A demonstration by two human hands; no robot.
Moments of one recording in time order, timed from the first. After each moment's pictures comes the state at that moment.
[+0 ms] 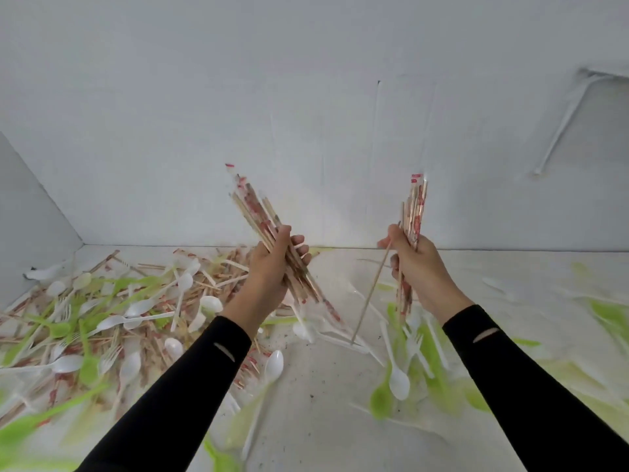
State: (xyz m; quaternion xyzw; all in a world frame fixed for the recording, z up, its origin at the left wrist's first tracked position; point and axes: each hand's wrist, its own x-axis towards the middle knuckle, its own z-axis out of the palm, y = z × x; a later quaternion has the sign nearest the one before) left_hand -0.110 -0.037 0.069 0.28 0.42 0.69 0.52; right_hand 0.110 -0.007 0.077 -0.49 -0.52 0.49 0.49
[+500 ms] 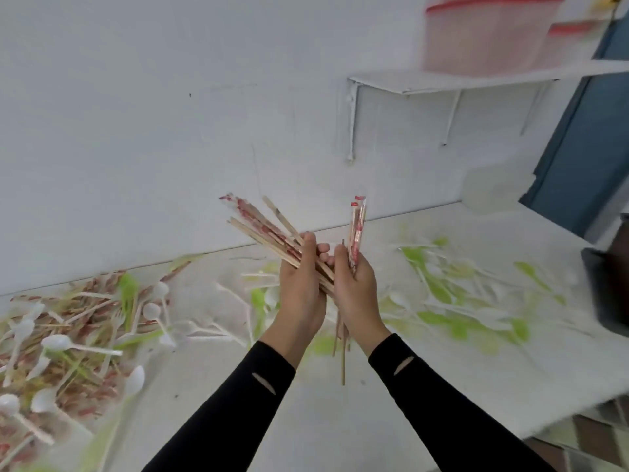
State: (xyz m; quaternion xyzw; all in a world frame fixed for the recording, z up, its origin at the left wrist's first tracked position) left_hand 0.199 -0.110 0.090 0.26 0.32 0.64 0.65; right_hand 0.268 -0.123 0.072 -0.55 -0.39 0.37 0.63
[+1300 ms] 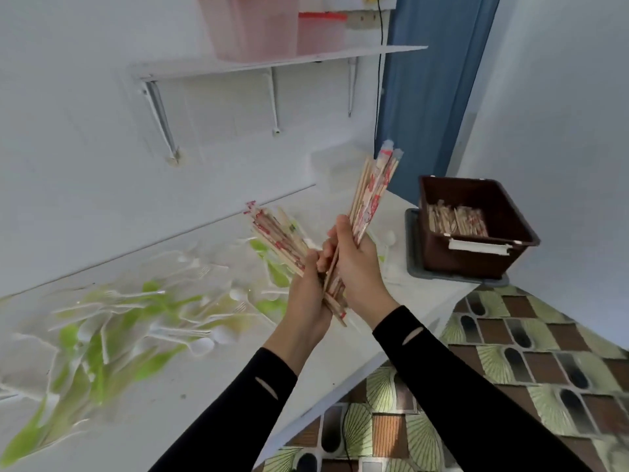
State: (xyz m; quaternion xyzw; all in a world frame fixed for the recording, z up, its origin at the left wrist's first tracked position) left_hand 0.499 -0.186 0.031 0.29 0.32 0.41 0.80; right_hand 0.562 -0.209 0.074 -0.49 -0.27 0.40 0.73
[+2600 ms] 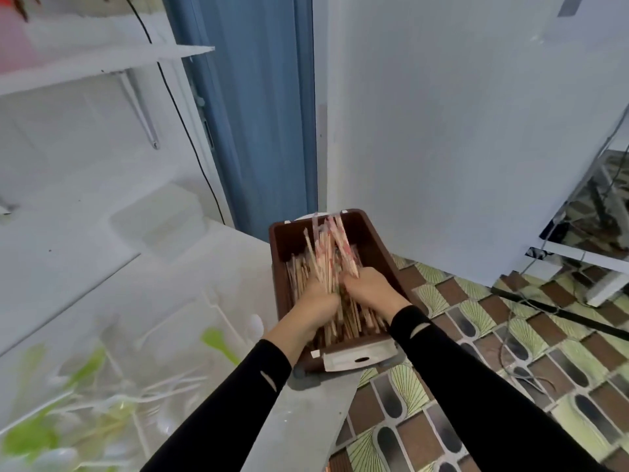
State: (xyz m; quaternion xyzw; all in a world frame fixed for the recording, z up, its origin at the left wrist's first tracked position) left_hand 0.861 -0.086 -0.004 0.74 0.29 0.05 0.61; right_hand 0.954 -0.168 0.002 -0.86 -0.21 0.27 0.36
